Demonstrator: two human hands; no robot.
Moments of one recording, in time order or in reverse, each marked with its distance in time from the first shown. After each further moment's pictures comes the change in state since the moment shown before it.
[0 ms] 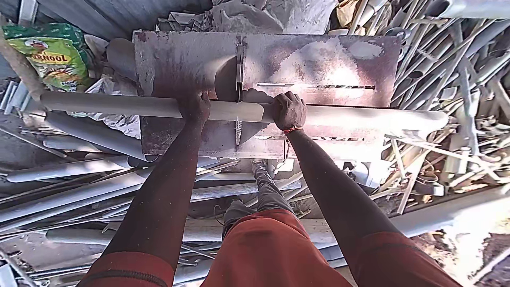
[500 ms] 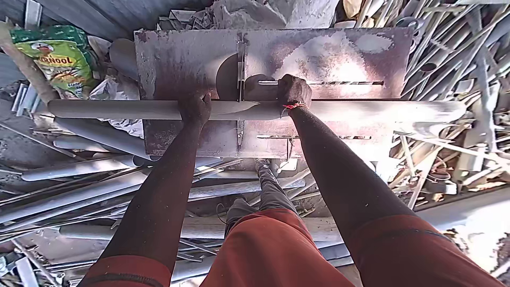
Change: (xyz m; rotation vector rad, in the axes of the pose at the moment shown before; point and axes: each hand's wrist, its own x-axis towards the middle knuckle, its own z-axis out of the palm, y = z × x) left_hand 0.003 -0.014 0.005 -0.021 0.057 0.139; right_hand 0.064 -0.011 -0.022 -0.018 -0.369 0.387
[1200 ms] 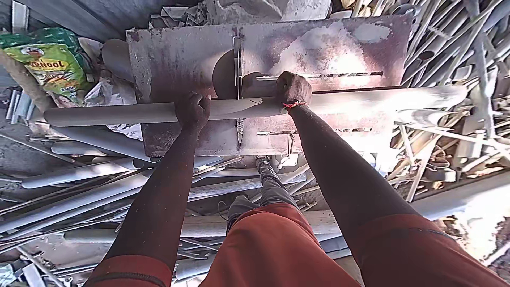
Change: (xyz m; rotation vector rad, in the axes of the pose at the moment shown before) left_hand -0.011 -0.021 0.018 -0.063 0.206 0.200; right_hand -0.012 0.002 0.000 0.007 0.006 -0.008
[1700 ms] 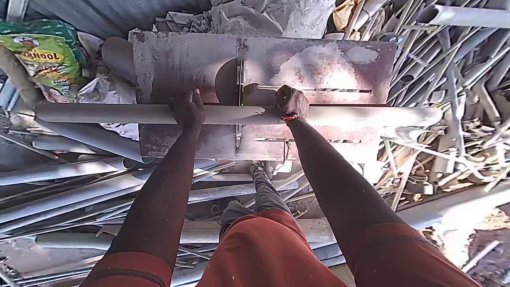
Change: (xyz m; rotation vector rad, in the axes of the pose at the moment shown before) left_hand 0.009 0.009 -0.002 0.063 0.068 -0.372; right_hand -0.009 0.005 0.004 -0.014 0.032 -0.039
